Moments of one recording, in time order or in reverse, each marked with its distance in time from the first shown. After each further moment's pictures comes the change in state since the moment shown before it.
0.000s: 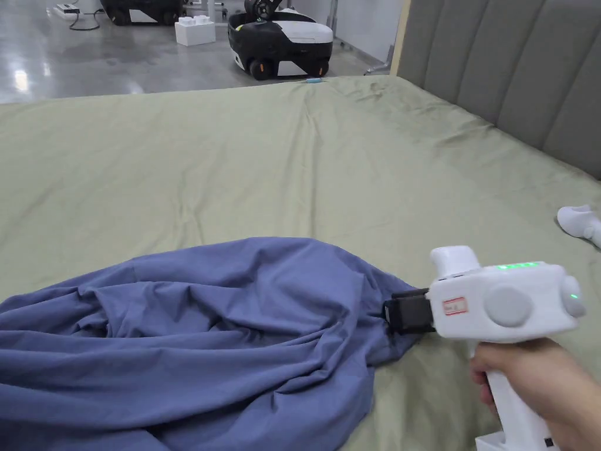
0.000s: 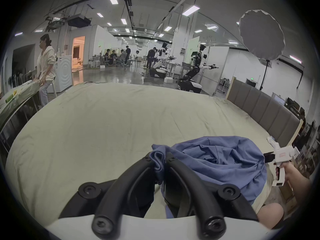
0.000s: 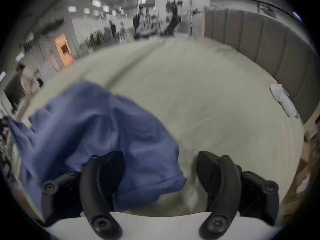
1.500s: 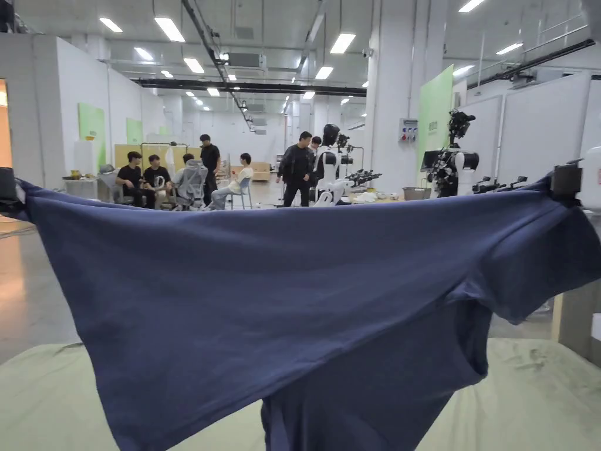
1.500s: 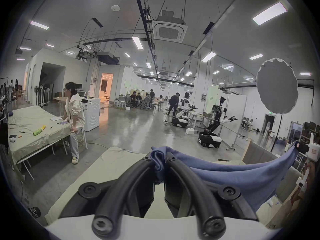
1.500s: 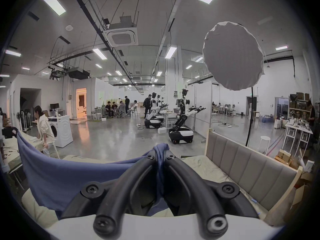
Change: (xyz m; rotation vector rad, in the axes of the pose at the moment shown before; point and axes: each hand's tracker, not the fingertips) left arm -0.063 0.367 0.201 0.394 0.221 0.095; right arm -0.098 0.285 0.460 0.918 0.040 0.026
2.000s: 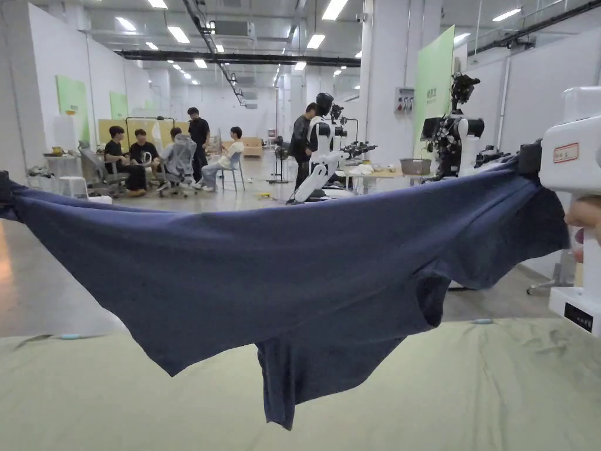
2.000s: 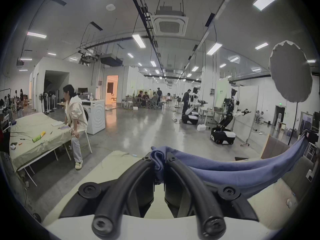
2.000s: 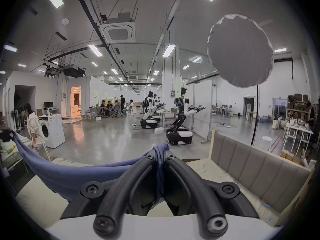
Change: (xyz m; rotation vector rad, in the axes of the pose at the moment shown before) left arm 0.022 -0.046 -0.189 0.051 0.101 -0.151; right arm -0.030 -0.053 -0.179 -0.014 -0.031 -0.005
